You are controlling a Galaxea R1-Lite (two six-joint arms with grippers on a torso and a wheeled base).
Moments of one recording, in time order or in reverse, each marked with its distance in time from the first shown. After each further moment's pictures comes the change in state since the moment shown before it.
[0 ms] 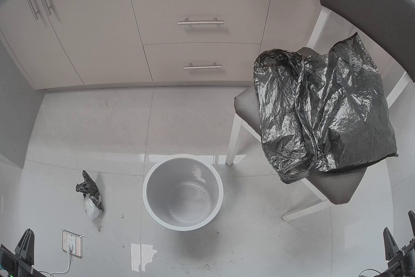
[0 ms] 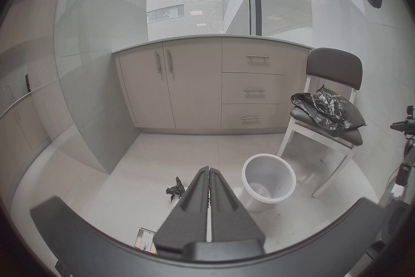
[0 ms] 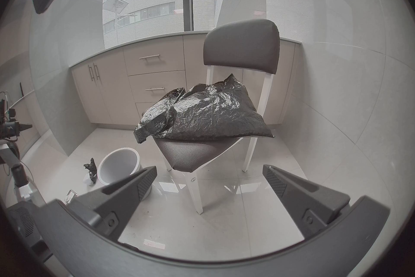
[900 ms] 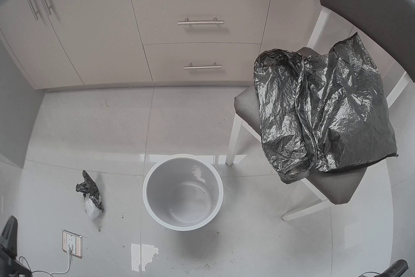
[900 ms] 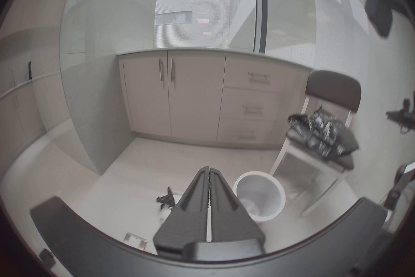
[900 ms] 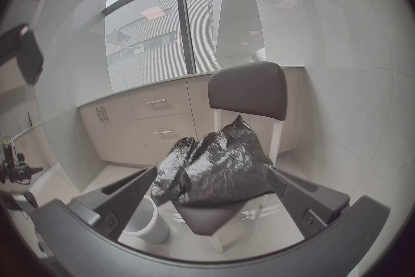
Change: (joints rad) left arm -0.016 0.032 -0.122 0.010 -0.010 -0.105; right arm 0.036 0.281 -0.325 -0.158 0.026 0.115
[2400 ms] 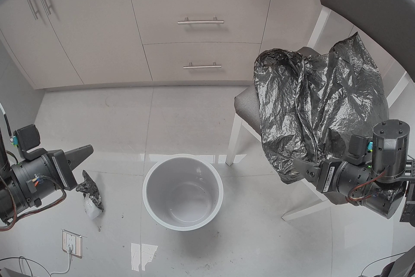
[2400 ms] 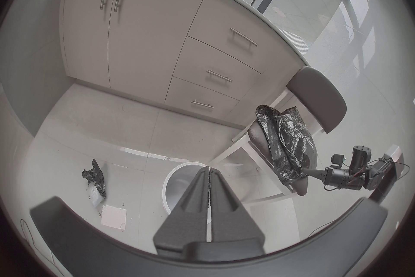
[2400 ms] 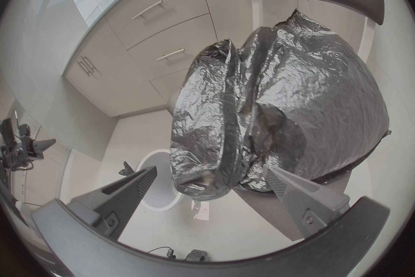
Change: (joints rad) left arm -0.369 1.083 -0.331 -0.436 -0.043 -0.286; right arm 0.653 1.149 -0.200 -0.338 -0.442 0.310
